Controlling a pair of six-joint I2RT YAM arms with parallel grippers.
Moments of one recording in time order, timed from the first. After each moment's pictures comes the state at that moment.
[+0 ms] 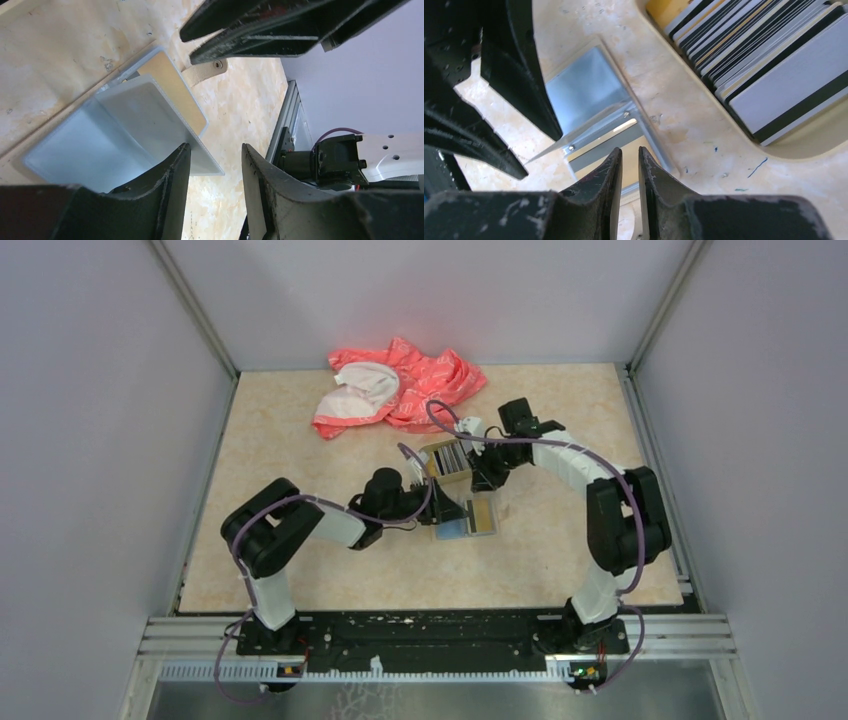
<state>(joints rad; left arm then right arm) -0.76 1.83 0.66 0.91 0.45 -0.89 0.35 1.70 1.18 -0.61 -0.62 -0.58</state>
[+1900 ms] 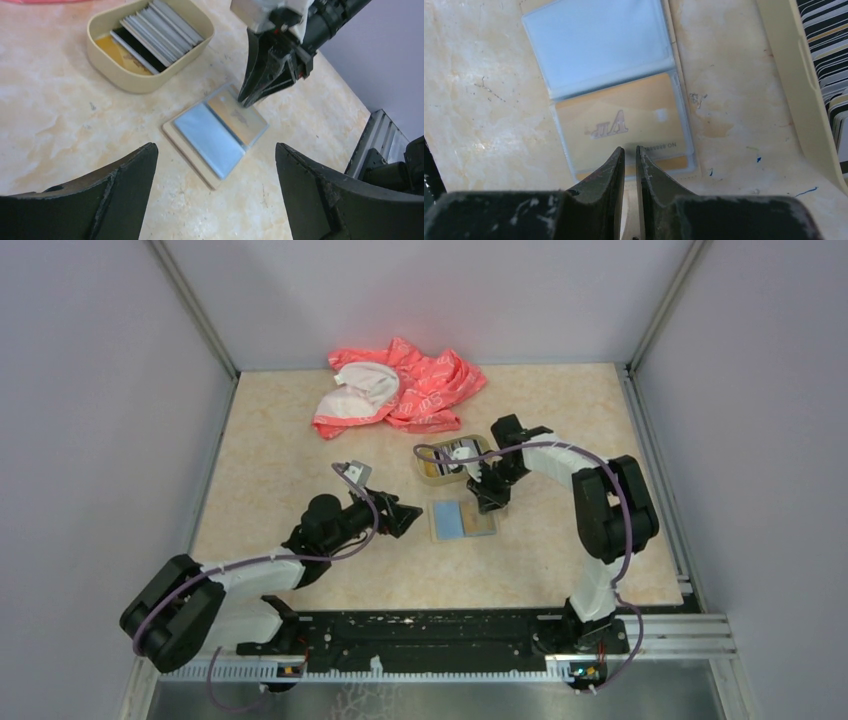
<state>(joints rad) -0.69 1.19 0.31 0.77 0.14 -0.46 0.37 1.79 1.18 -0.77 -0.60 -0.96</state>
